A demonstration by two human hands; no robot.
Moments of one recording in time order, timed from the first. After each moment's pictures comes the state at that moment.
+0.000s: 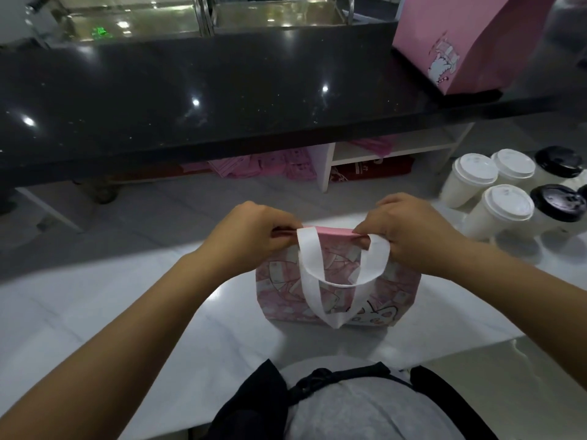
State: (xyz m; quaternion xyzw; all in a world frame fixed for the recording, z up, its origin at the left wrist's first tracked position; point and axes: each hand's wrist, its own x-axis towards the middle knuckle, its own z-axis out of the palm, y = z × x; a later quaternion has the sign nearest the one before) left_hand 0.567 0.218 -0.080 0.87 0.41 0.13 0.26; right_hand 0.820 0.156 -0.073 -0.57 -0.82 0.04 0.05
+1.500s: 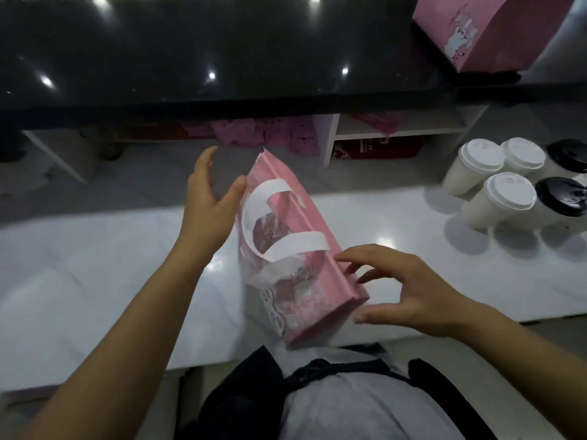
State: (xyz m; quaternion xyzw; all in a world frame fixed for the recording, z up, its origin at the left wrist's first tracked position) left_hand 0.551 0.190 -0.130 0.57 0.61 0.42 0.36; right_hand 0.834 0.064 -0.125 -0.47 -0.73 0.42 0.25
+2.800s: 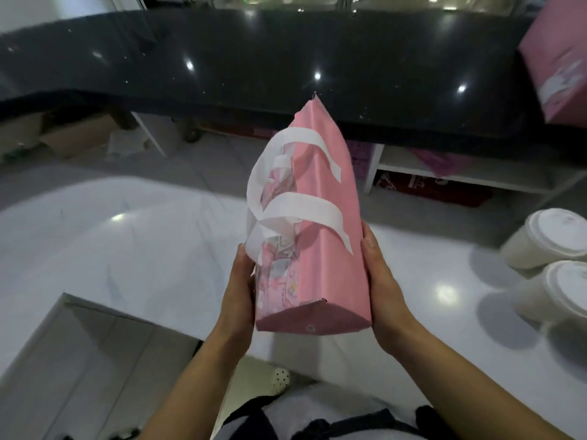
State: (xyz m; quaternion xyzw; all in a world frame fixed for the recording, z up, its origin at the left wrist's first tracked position) left_hand 0.662 0.084 -0.127 0.27 0.58 0.54 0.55; right_hand 0.836 0.129 -0.129 -0.43 -0.46 0.66 0.41
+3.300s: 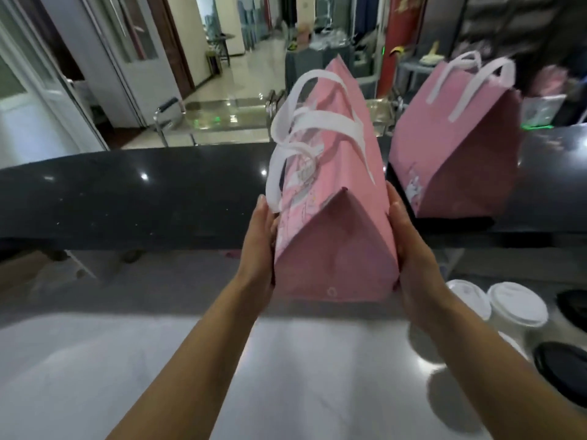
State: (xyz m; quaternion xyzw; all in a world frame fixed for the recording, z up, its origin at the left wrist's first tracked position) left_hand 0.769 0.258 0.009 0.47 0.41 0.55 0.55; right_hand 0.948 0.246 -0.012 -0.33 -0.51 0.54 0.58
